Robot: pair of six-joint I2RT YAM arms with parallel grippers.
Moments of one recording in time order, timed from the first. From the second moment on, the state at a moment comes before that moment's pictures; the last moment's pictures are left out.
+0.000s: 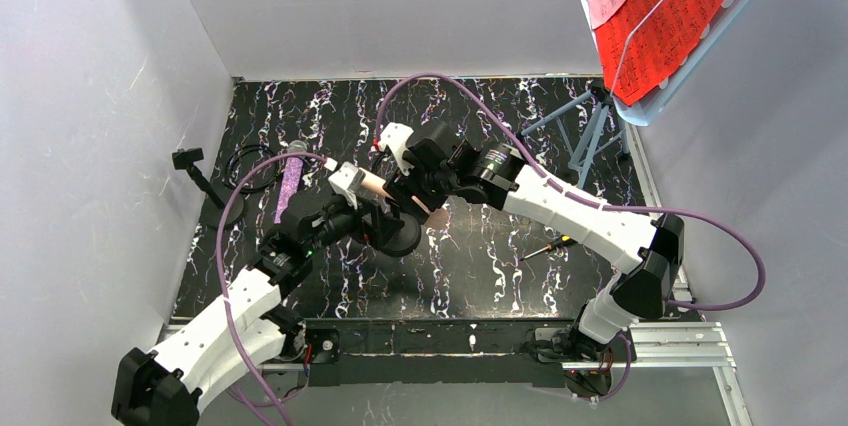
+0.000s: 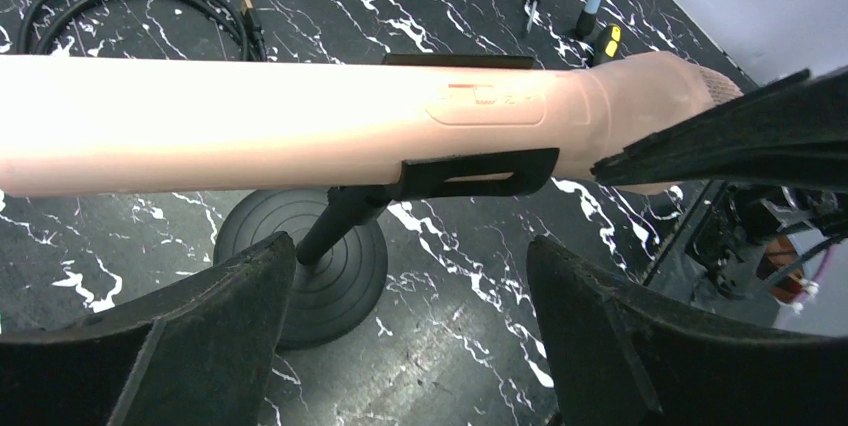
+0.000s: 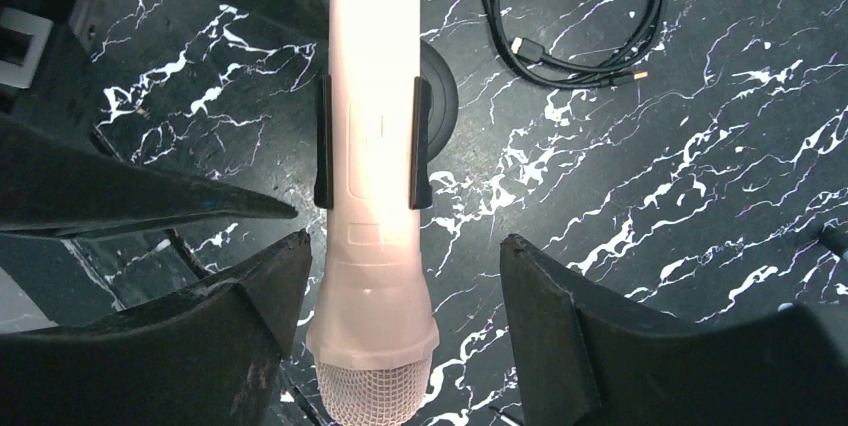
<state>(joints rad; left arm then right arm) -0.53 0.78 0.47 0.01 0.33 -0.26 1.06 1.59 1.62 -0.83 0.06 -0.04</state>
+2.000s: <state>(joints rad) -0.66 1.08 0.36 0.49 0.00 -0.26 1.05 1.64 1.59 -0.84 0.00 -0.08</state>
